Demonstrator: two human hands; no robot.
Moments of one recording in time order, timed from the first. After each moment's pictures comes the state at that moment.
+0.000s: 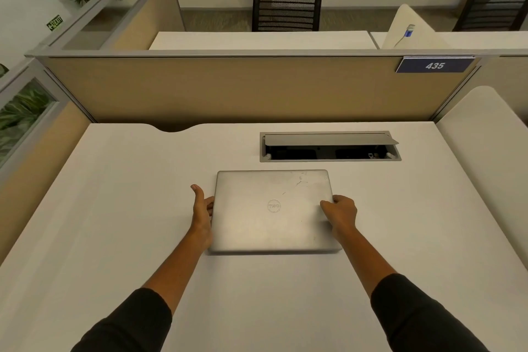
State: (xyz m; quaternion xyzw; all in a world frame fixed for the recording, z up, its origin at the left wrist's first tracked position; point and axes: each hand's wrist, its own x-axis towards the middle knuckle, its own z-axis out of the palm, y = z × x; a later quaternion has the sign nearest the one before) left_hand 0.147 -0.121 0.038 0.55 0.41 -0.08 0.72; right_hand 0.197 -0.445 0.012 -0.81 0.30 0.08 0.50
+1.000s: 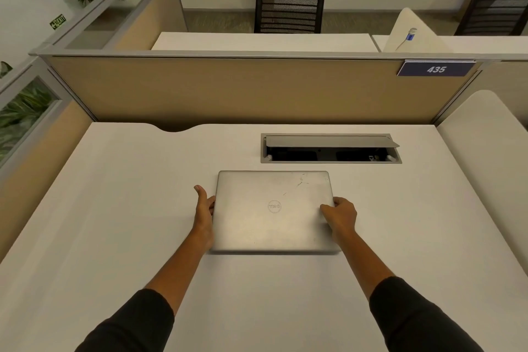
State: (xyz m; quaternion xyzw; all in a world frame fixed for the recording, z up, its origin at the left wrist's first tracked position) left_hand 0.148 -0.124 0.034 0.55 0.40 -0.09 0.73; right_hand 0.190 -0.441 0.017 -0.80 0.29 0.07 0.52
